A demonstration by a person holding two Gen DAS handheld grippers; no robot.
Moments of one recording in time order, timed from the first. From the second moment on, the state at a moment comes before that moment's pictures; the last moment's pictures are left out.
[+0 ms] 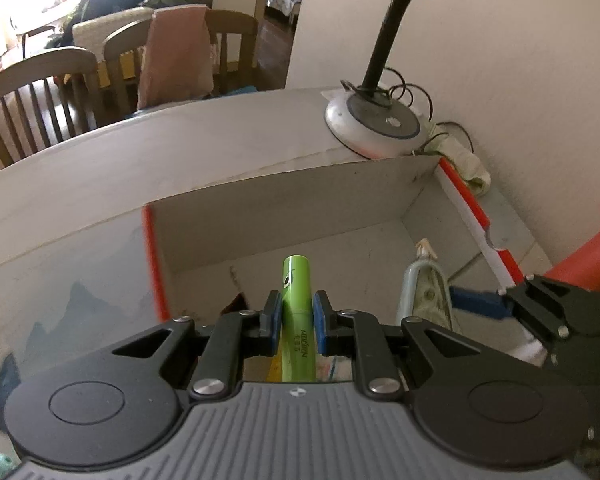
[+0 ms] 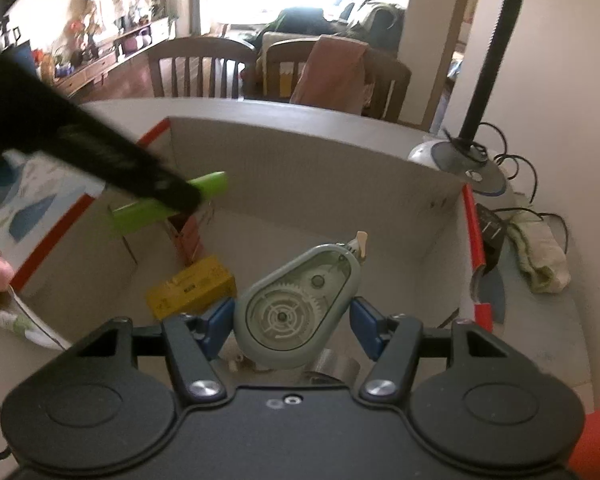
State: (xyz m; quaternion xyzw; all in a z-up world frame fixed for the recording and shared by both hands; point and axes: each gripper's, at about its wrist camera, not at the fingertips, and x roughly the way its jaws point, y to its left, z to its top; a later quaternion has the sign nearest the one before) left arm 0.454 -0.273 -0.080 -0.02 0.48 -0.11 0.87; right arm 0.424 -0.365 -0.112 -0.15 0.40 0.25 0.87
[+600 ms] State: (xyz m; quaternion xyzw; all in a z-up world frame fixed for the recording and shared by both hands) left arm 0.508 -0.315 -0.145 0.01 0.55 -0.12 0.83; right arm 0.440 -0.353 -0.136 -0.15 0.48 0.27 0.82
